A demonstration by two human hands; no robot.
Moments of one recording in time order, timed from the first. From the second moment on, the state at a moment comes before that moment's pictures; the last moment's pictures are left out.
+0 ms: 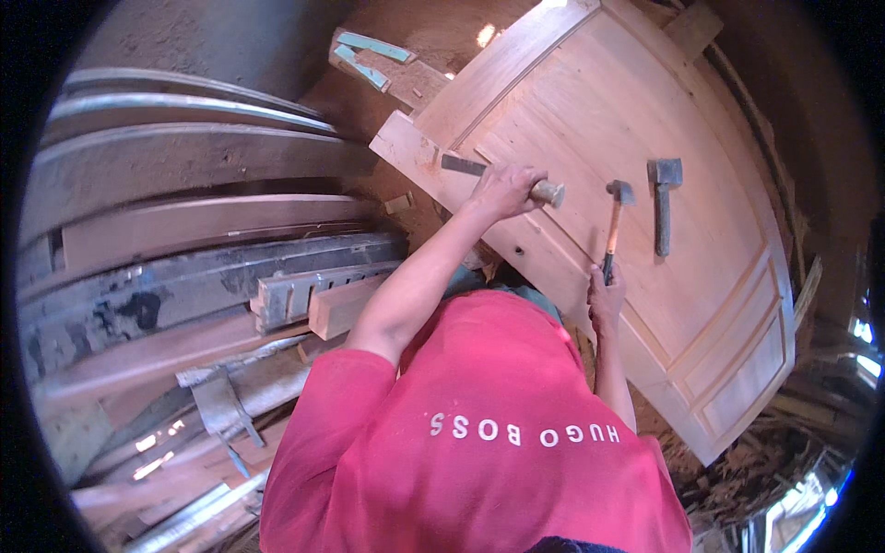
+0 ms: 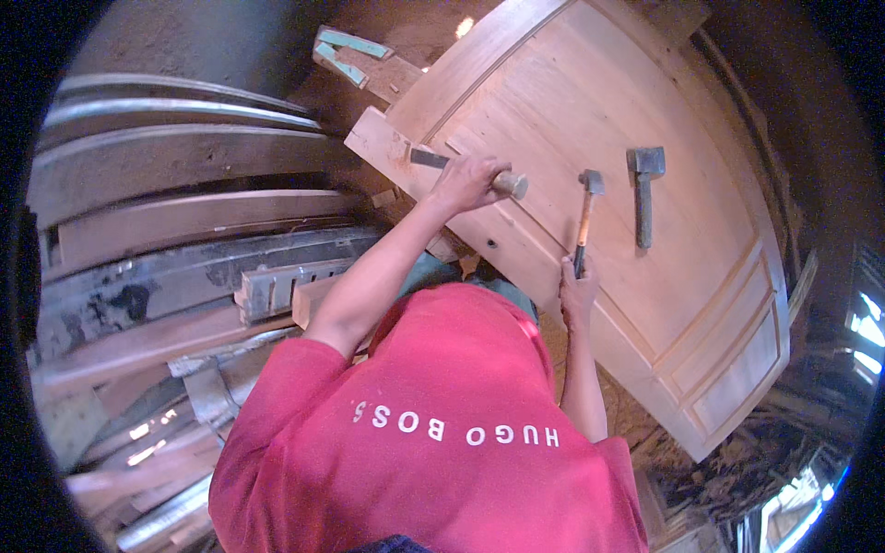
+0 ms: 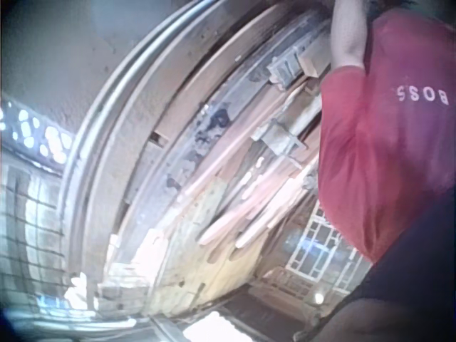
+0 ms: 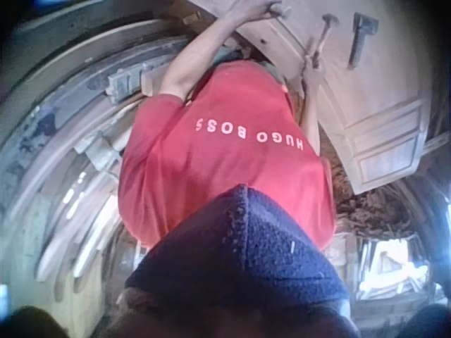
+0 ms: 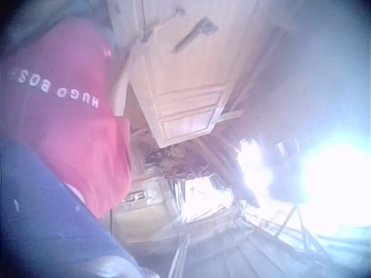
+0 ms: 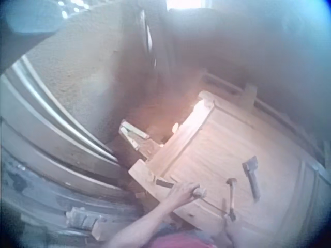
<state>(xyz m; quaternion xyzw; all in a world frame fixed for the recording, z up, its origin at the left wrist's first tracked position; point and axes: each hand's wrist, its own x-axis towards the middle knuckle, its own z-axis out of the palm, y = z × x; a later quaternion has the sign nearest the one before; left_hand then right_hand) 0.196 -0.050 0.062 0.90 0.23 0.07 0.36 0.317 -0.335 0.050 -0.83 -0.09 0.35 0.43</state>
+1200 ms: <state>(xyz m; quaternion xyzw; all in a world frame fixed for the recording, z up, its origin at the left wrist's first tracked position) 0.229 -0.008 0.006 0.89 0.32 -0.05 0.34 0.315 -0.276 0.064 -0.65 0.03 0.53 0.54</state>
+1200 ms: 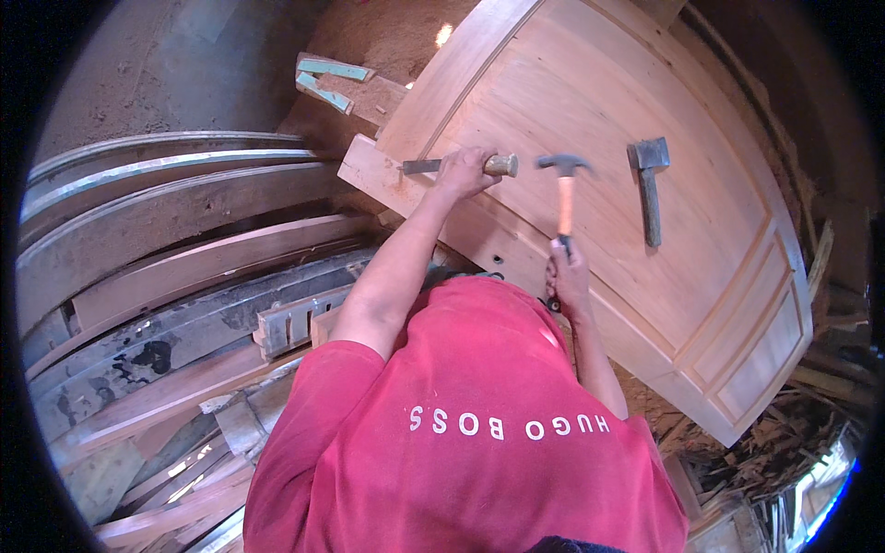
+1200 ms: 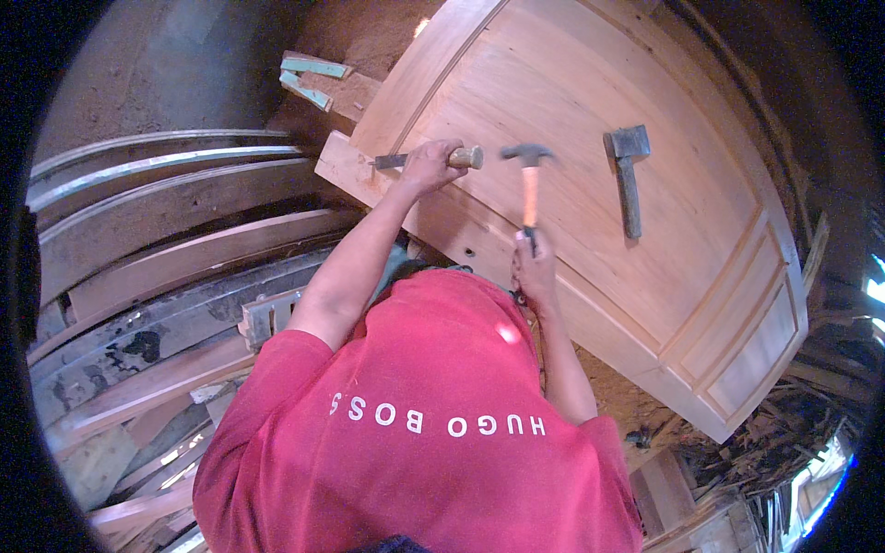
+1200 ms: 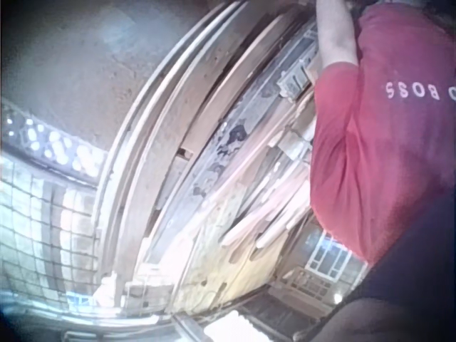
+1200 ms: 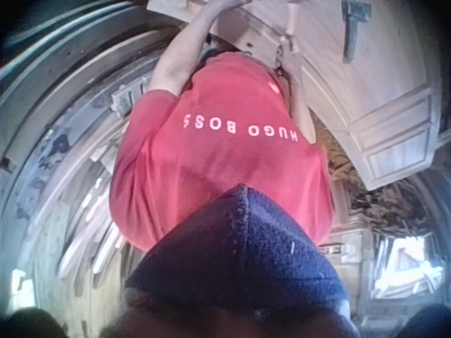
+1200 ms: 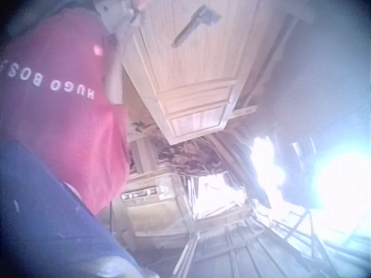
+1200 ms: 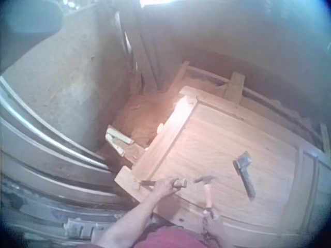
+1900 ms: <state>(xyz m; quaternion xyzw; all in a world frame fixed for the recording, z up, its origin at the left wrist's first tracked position) 0.227 -0.018 -0.001 0.88 0.35 -0.04 0.32 0.308 -0.275 0.039 -0.69 -0.01 0.49 0.53</state>
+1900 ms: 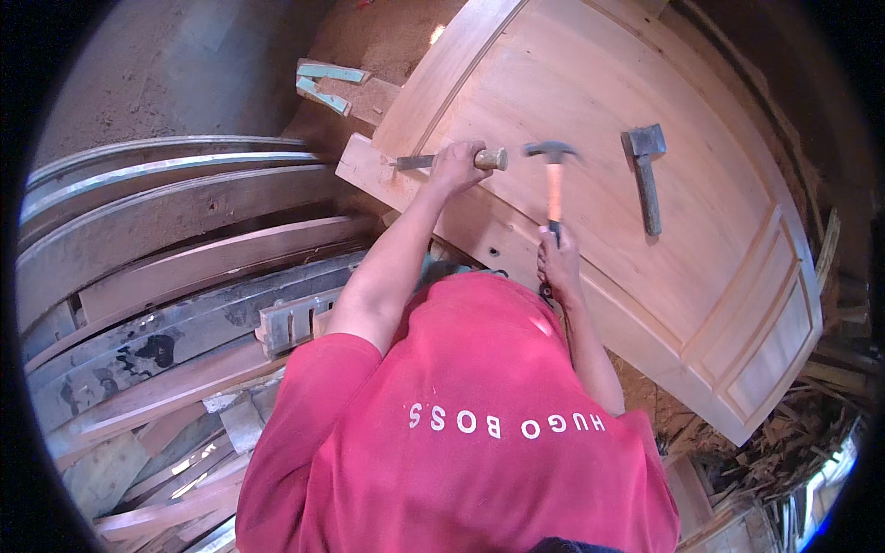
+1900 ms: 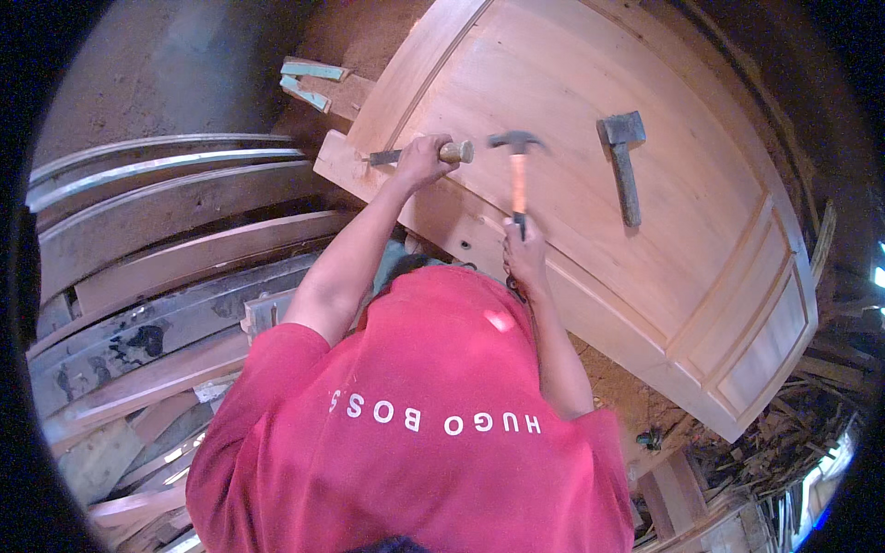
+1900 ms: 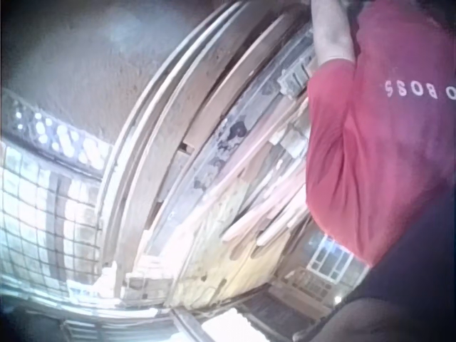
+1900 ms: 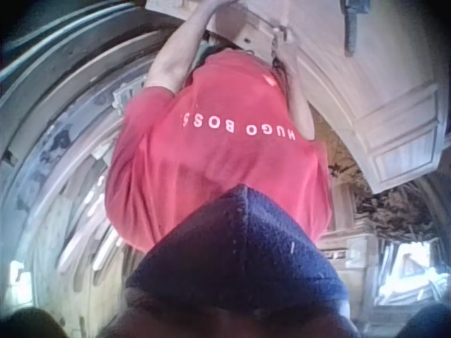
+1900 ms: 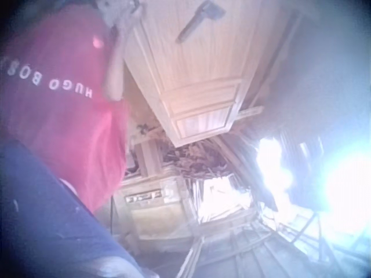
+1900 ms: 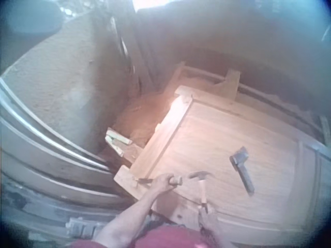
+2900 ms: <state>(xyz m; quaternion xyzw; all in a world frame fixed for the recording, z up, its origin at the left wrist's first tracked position) 0.199 -0.001 -0.009 0.87 0.35 0.02 0.34 0.305 -0.284 0.014 -0.76 -0.13 0.41 0.48</state>
